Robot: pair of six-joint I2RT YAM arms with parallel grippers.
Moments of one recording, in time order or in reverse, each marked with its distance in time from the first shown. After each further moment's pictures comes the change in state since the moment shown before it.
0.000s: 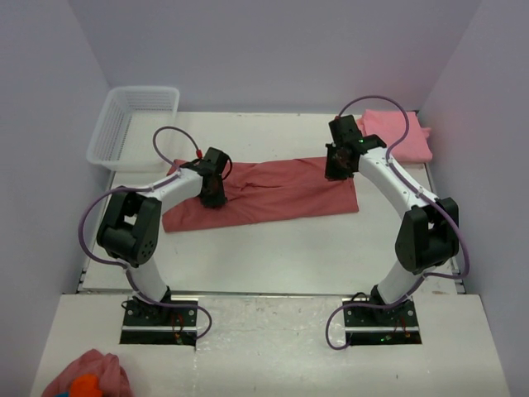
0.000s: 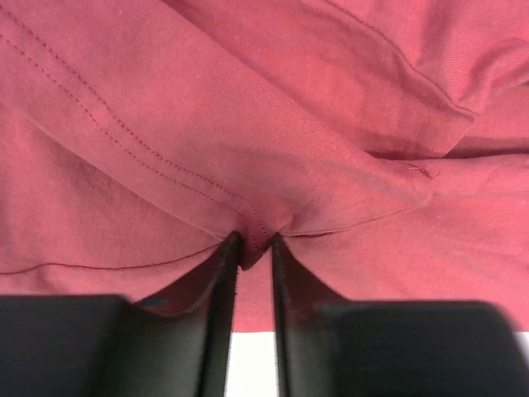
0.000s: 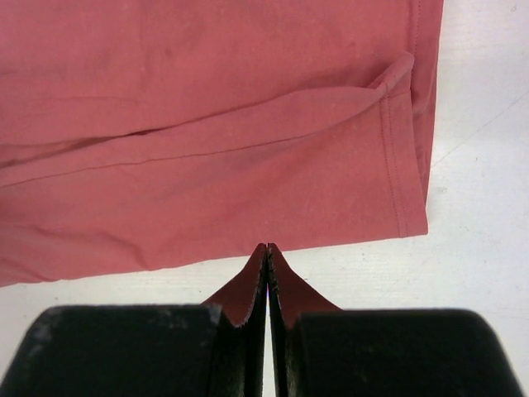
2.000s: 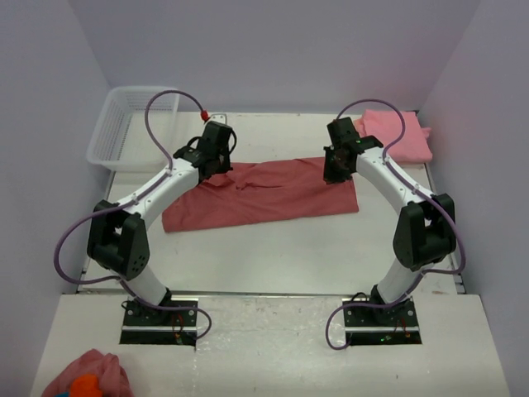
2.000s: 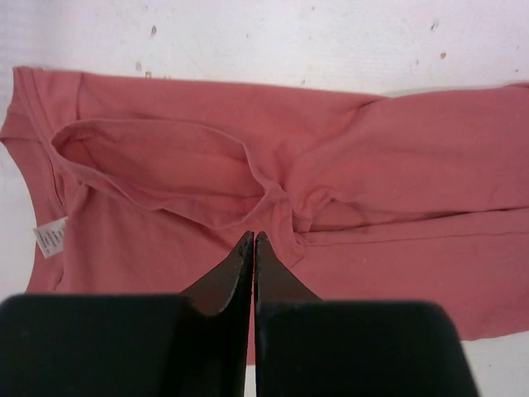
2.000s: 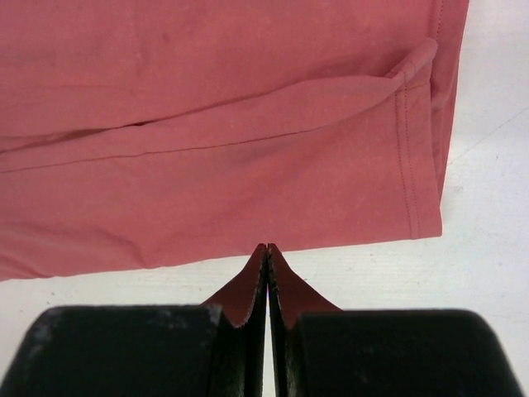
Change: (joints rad) left arm -0.056 -0.110 0.214 0.082 -0.145 0.158; right arm -0.004 0.031 -0.013 0.005 -0.030 0.000
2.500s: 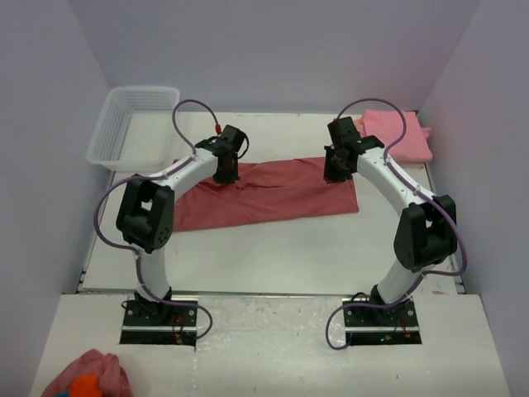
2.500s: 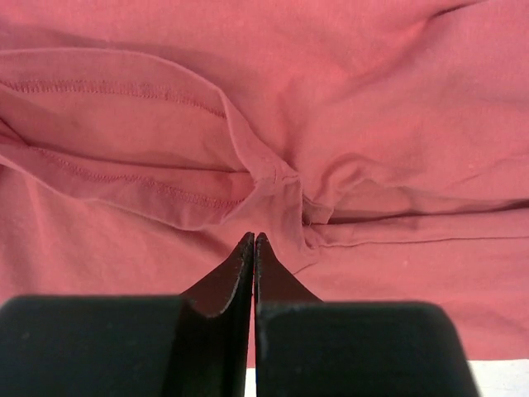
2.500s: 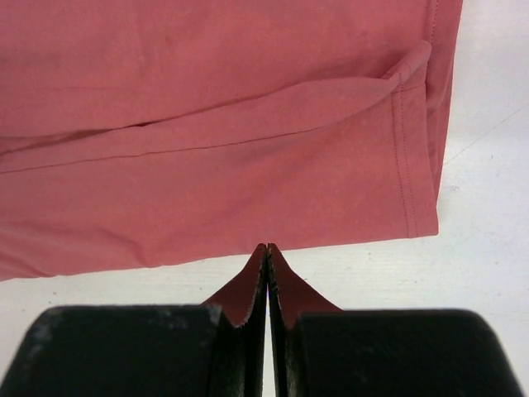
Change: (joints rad) left arm 0.000 0.266 0.131 -0.183 0.068 -0.048; right arm 0.000 -0.013 0.000 -0.001 0.005 -0.002
